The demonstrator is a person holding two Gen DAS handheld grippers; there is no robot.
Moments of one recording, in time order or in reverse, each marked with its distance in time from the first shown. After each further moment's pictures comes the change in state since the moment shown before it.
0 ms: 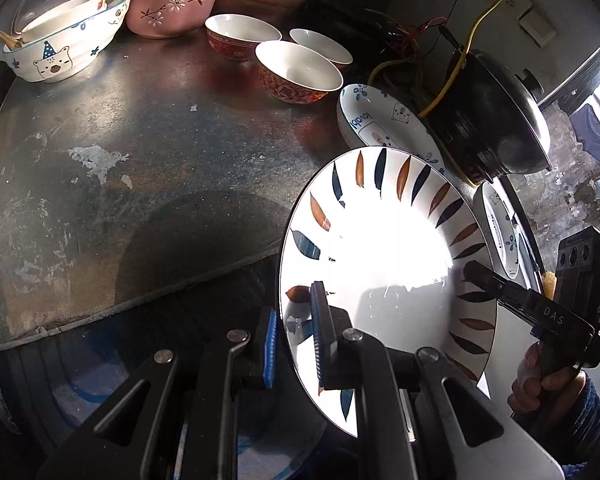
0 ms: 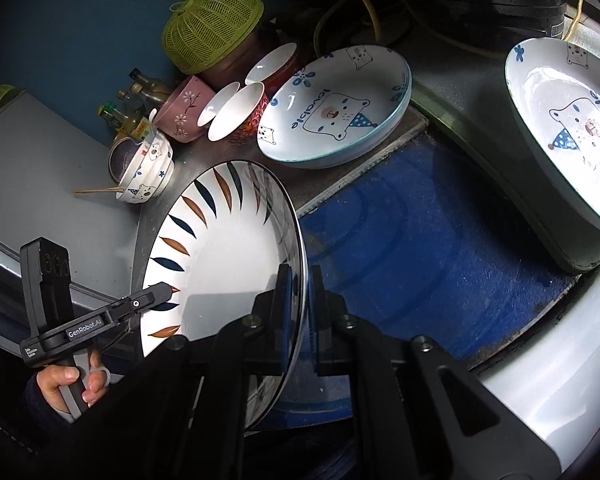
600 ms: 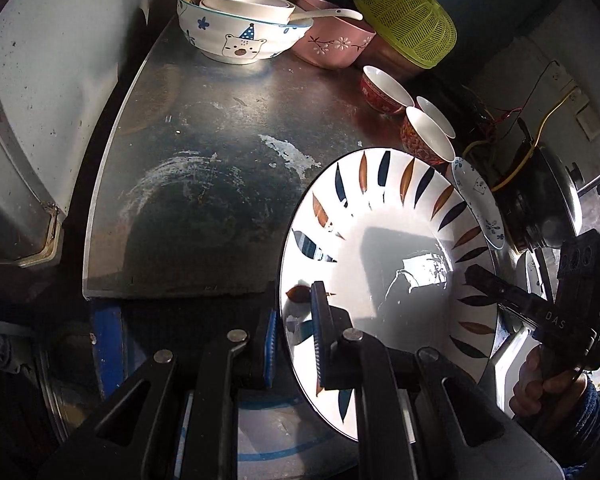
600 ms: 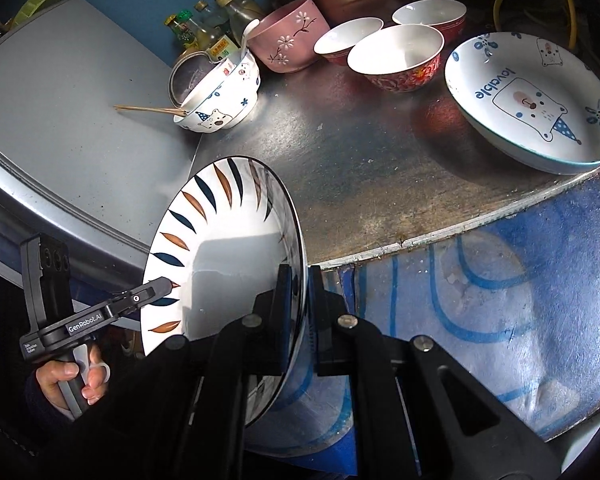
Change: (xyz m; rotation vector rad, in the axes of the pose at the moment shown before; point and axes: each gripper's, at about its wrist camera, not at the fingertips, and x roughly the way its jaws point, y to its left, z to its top) left arm -0.072 0.126 -0.030 -0.239 -0.133 0.112; right arm 0.089 0.120 -0.010 -0.227 0.153 0.119
